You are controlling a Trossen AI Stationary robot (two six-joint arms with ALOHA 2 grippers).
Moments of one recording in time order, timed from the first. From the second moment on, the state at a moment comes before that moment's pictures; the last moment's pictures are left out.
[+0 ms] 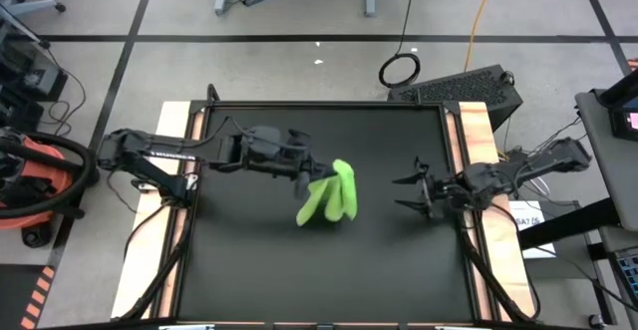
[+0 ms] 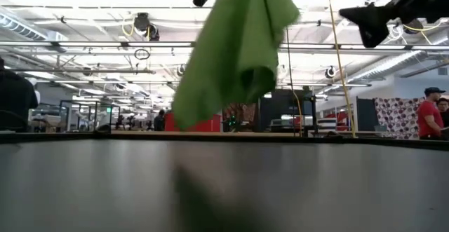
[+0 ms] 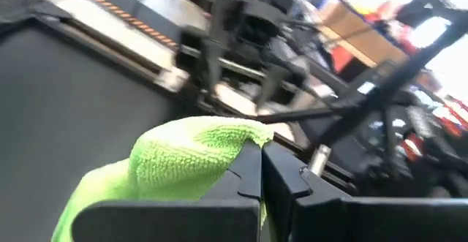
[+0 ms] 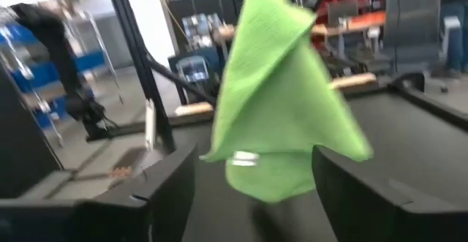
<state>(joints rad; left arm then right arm) -0.01 1.45 1.22 0.00 0.07 -0.56 0.29 0.52 0.27 0.21 0.23 0.25</state>
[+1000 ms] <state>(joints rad) 0.03 1.54 1.27 -0.02 0.04 -0.37 0.17 1.08 0.45 0.42 0.18 0.40</state>
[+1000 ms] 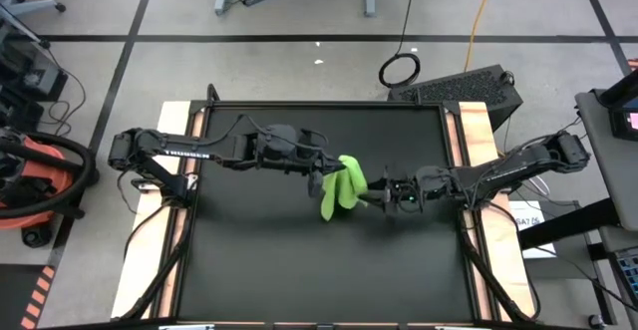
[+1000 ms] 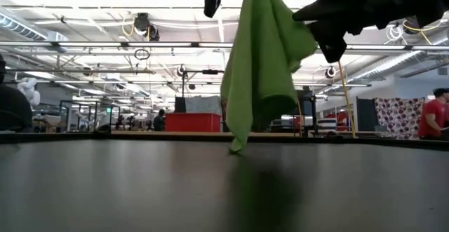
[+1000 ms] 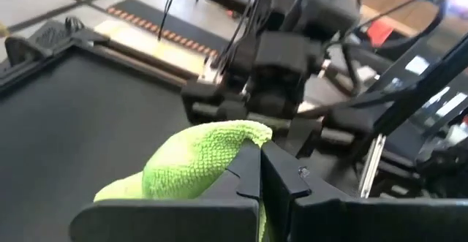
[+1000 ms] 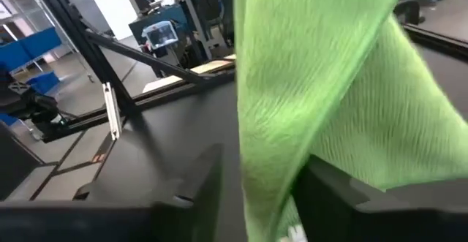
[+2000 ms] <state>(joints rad) -0.09 1.57 1.27 -0.36 0.33 -0.28 0.17 1.00 0.82 -0.71 -0.27 0.32</state>
